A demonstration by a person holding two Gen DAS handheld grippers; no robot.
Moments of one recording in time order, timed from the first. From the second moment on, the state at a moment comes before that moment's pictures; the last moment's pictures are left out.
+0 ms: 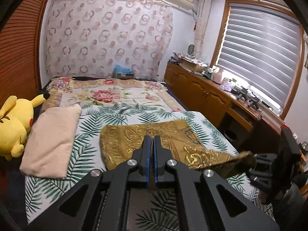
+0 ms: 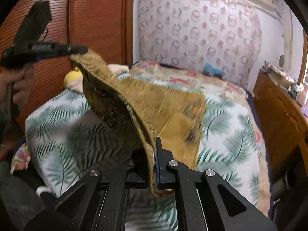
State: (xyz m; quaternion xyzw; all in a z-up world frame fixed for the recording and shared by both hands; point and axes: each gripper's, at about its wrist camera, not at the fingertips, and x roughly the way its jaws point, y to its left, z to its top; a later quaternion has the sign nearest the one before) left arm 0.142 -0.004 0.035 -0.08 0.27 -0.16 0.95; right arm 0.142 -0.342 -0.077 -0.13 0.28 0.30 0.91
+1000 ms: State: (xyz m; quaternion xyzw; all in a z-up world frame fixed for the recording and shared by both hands) left arm 0.259 0.050 -0.020 -0.09 0.33 -0.12 0.93; right arm 0.334 -0.275 -0.094 -0.17 0.33 0.32 0.87
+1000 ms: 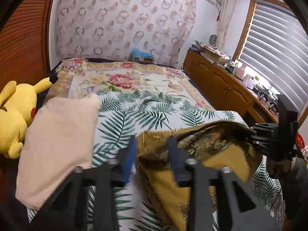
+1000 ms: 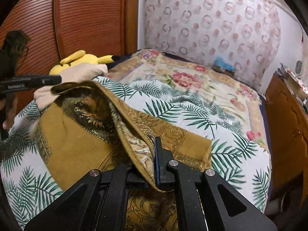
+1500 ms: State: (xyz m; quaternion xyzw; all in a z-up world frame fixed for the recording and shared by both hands) left arm 0.296 0.037 -0.060 -0.05 0.40 -0.14 0.91; right arm 0.373 -0.284 -0.090 -0.15 0.34 0.24 0.89
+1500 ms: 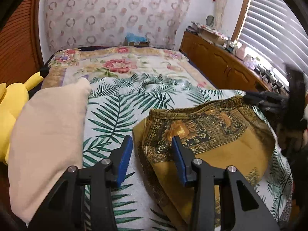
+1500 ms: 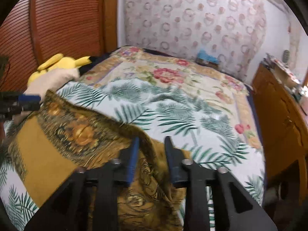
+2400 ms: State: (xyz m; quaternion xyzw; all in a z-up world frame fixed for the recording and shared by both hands) left arm 0.328 0.039 -0.085 -0.06 0.43 -0.14 0.89; right arm 0.376 -0.329 -0.134 -0.06 0.42 0.24 0.87
